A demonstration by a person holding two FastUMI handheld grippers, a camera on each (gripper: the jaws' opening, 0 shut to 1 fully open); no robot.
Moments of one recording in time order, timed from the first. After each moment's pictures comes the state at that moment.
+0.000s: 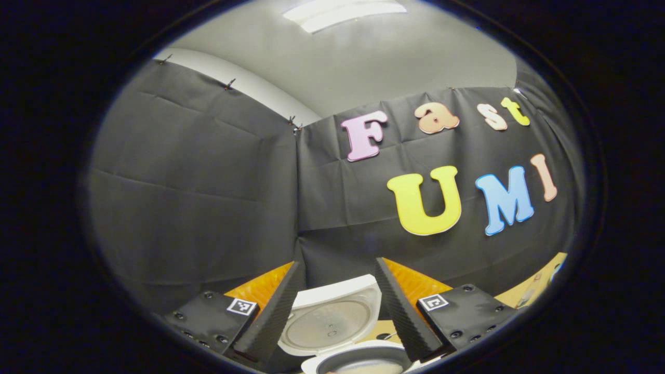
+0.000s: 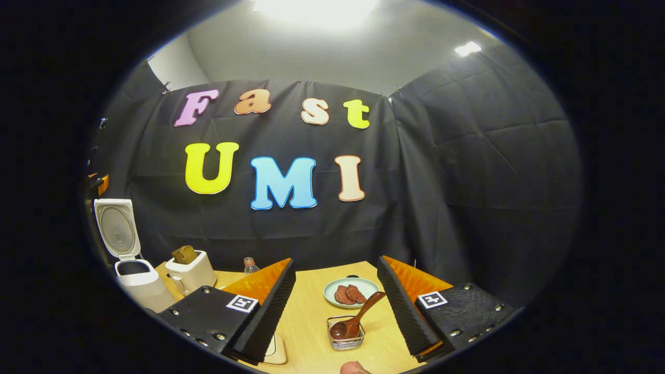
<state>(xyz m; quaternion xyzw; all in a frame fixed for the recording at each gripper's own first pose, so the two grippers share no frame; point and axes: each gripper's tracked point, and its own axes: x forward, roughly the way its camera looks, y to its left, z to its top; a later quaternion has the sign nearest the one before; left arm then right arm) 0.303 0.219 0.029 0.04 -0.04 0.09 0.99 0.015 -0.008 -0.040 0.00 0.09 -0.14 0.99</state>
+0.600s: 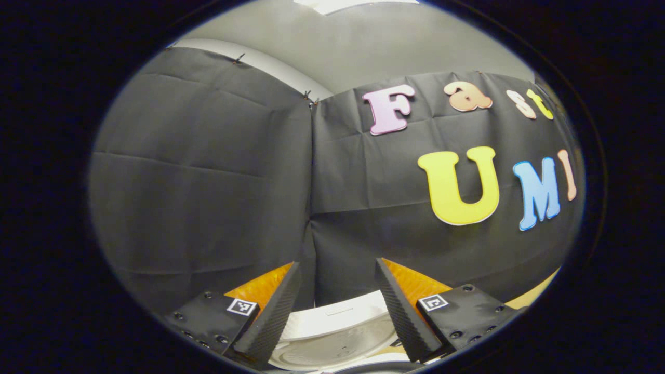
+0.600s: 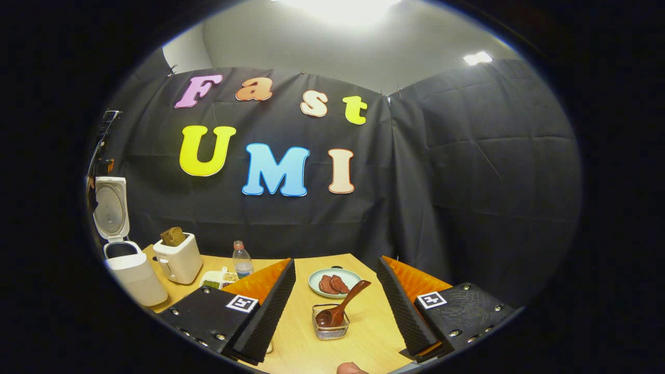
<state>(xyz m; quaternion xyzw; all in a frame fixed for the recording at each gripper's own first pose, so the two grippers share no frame) 0.420 0.277 -0.022 0.01 0.02 0.14 0.99 -0.011 -0.012 -0.052 -0.03 0.12 -0.17 0.98</state>
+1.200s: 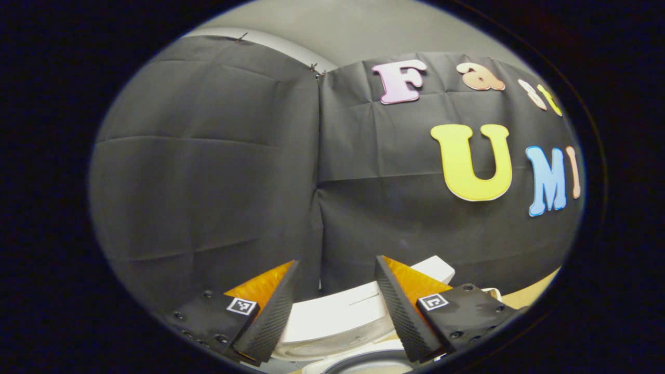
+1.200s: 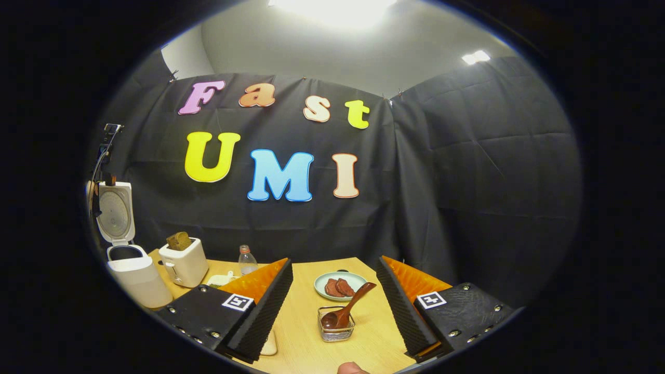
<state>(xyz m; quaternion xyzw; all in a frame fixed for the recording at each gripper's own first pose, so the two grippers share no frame) 0.428 0.295 -0.061 -0.01 0.10 0.15 0.98 -0.007 -0.003 -0.051 -0.01 0.10 -0.14 0.99</state>
